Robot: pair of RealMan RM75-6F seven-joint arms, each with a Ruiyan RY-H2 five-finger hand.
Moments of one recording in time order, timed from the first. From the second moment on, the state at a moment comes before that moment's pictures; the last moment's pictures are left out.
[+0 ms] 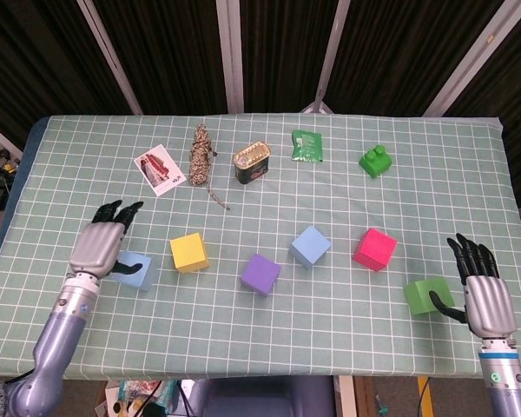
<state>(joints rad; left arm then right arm) -0.55 -1.26 -0.30 -2.03 0.80 1.17 0.71 0.12 -1.21 0.10 -1.59 -1.46 1.45 0.05</state>
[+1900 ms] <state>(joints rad) -0.83 -1.60 -0.29 -1.88 0.46 1.38 0.91 0.11 -1.20 0.10 -1.59 -1.46 1.45 0.09</state>
